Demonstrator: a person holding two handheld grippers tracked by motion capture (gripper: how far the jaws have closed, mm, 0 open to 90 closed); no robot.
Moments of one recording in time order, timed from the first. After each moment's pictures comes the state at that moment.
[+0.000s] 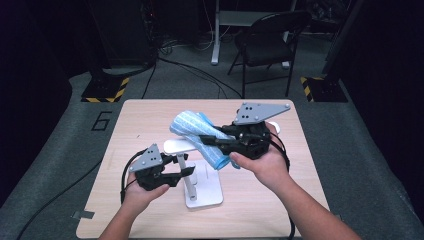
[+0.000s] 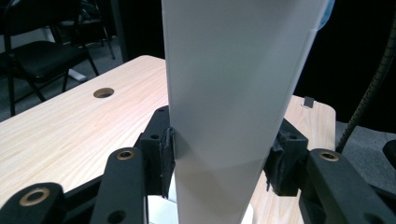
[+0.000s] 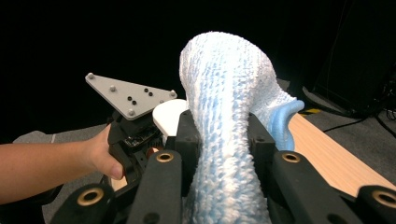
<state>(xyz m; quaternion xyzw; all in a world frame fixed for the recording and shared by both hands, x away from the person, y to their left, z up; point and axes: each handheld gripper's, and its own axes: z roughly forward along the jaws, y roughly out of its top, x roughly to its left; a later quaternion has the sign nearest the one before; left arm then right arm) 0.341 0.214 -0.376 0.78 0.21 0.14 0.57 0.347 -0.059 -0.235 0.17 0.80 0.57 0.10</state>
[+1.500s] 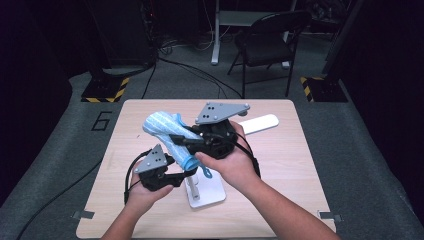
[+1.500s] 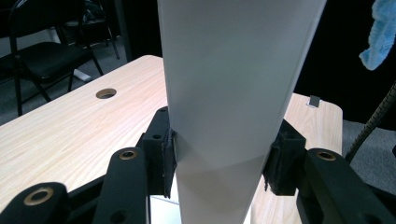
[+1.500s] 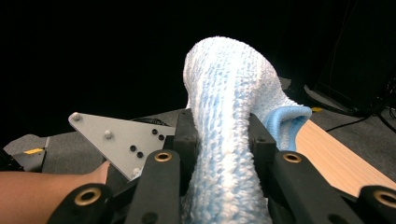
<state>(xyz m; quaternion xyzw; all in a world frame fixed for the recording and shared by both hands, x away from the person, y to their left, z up) 0.340 0.204 -0.376 0.78 0.22 0.15 0.56 0.347 0.004 -0.236 0.17 0.80 0.56 0.11</state>
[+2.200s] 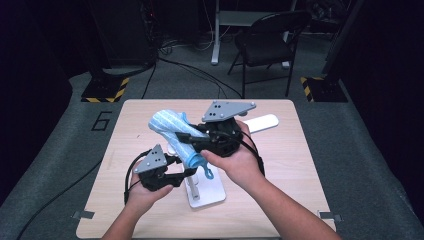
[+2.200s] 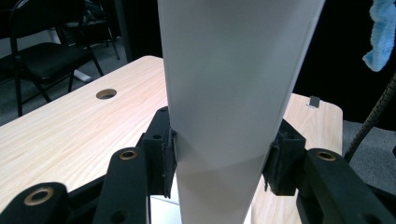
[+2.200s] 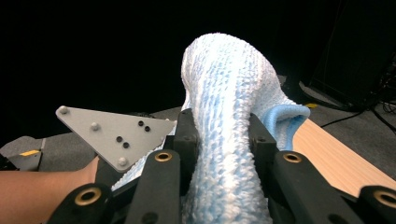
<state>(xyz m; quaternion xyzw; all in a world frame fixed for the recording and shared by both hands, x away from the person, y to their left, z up) 0.339 0.205 -0.377 0.78 0.22 0.15 0.57 0.352 -0.007 -0.238 0.19 0.80 0.56 0.11</state>
